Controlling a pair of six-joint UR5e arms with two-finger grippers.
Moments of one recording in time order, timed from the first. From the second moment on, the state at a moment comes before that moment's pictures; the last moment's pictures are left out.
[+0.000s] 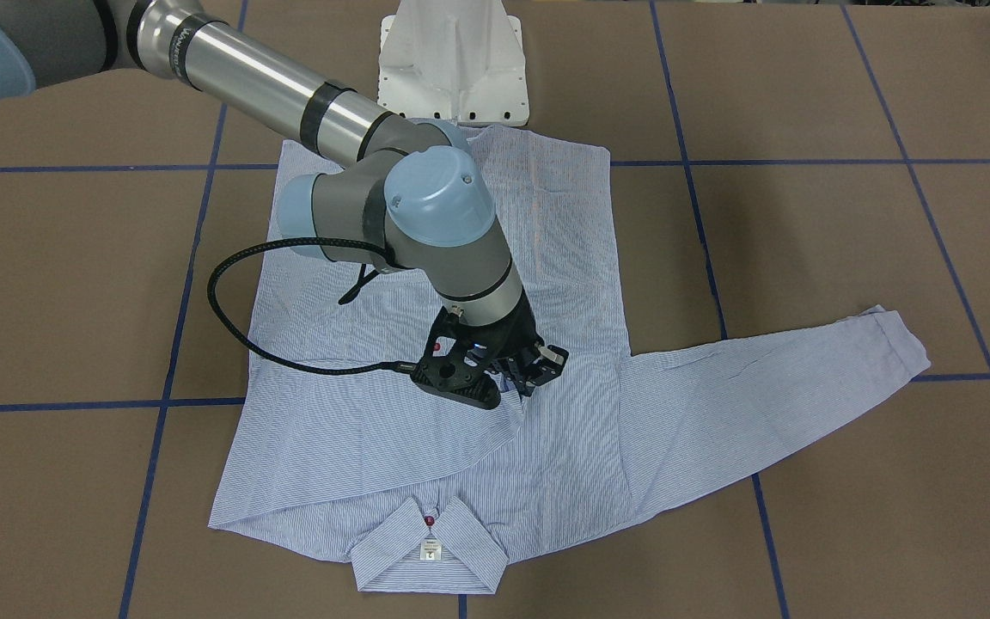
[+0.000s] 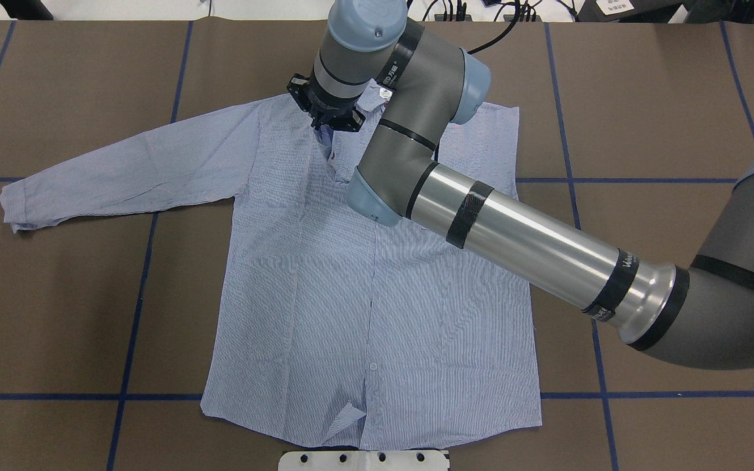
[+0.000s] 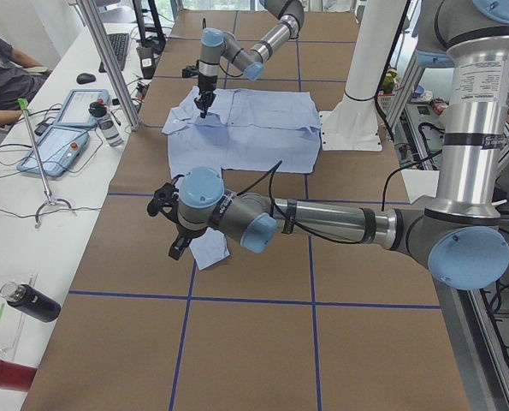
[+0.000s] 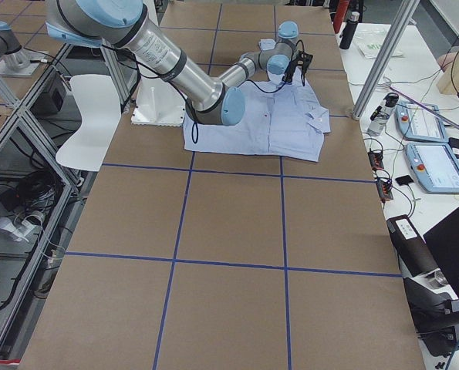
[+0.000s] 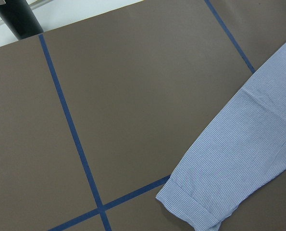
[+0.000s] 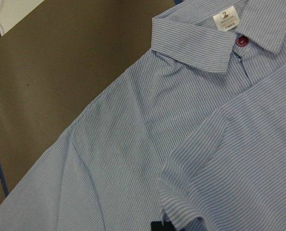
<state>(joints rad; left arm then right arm) -1.55 -1.61 -1.63 -2.01 -2.46 0.00 0.69 -0.46 1.02 -1.08 1.95 1.66</state>
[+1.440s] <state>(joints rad) -1.29 -1.70 -1.30 -2.31 -2.37 -0.45 0.65 -0.44 1.03 -1.05 1.85 1.82</state>
